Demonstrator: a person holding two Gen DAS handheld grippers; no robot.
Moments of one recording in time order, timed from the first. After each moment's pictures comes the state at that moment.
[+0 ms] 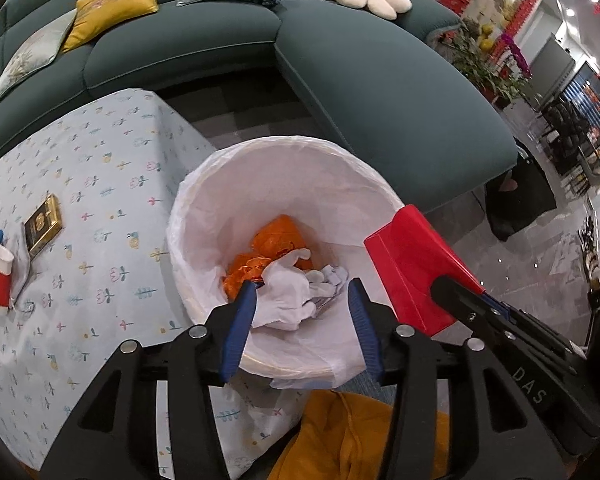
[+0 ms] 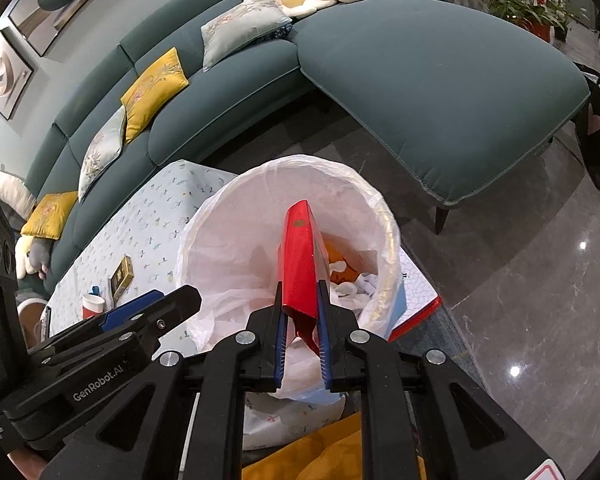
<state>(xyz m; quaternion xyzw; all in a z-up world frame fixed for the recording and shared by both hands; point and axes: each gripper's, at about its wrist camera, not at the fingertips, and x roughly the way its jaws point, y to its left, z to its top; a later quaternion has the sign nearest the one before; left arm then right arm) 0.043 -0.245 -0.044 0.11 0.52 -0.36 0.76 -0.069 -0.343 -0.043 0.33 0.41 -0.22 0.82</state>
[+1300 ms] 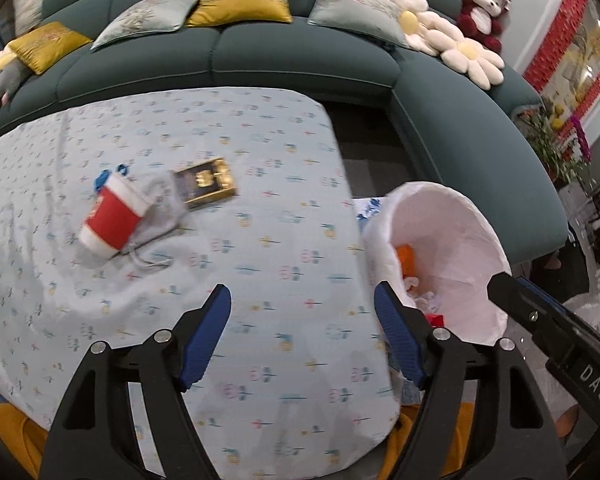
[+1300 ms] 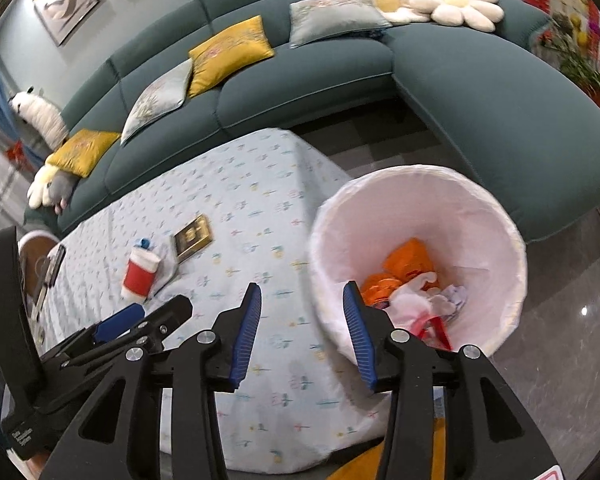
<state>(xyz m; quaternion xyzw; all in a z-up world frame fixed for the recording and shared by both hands) 0.101 -0.073 -0.026 0.03 0.50 -0.23 0.83 0.016 -0.218 -0.002 0.23 0.44 -0.14 0.86</state>
